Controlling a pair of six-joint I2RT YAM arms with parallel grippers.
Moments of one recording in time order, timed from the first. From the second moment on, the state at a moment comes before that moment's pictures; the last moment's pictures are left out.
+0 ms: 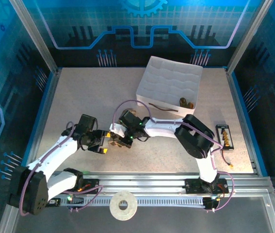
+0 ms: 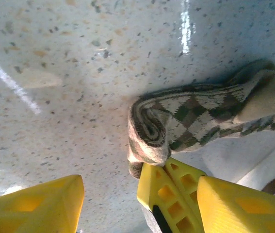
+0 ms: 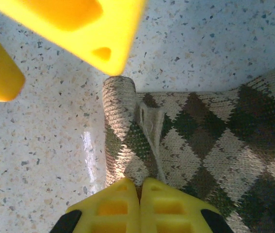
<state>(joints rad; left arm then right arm) -0.25 1.07 0.54 -0.60 0.36 -1.68 0.93 2.02 1.29 -0.31 -0.36 -0.25</state>
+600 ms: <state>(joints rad) -0.28 1.22 0.46 -0.31 0.38 -1.63 0.82 2.16 1.45 -0.46 -0.65 -0.12</state>
